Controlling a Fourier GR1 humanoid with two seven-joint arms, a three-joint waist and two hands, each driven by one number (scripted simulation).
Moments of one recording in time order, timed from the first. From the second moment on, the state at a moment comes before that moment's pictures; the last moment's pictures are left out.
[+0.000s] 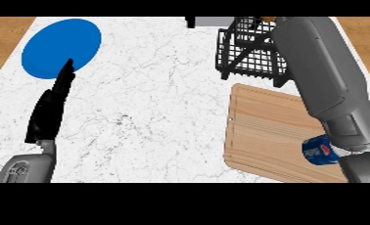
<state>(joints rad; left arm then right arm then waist) -0.14 0.26 0.05 -1.47 -0.18 0.09 0.06 -1.13 -0.25 0.00 -0.79 0.84 -0.16 0.62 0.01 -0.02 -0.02</state>
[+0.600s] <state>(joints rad) -0.14 0.27 0.08 -1.46 -0.17 0.07 0.07 -1.01 -0.31 -0.08 -1.08 0.81 -0.24 0.69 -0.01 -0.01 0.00</state>
